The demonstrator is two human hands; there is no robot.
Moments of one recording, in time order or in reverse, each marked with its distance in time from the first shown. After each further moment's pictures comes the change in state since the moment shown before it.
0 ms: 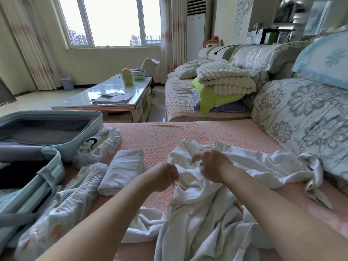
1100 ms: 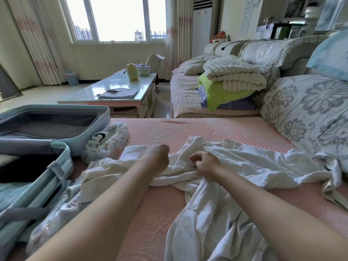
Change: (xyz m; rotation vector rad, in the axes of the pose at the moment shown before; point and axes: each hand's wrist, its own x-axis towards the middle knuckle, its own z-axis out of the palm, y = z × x) left_hand 0.011 -0.032 -0.035 0.232 0.149 -0.275; right_hand 0.051 -0.019 0.065 0.666 0.008 0.221
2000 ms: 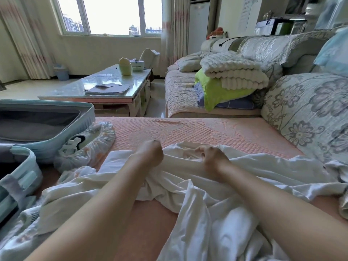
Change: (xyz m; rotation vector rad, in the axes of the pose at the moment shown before) left_hand 0.084 -0.001 0.021 -0.016 0.017 -0.088; right_hand 0.075 0.034 -0.026 -0.343 0.065 -0.088
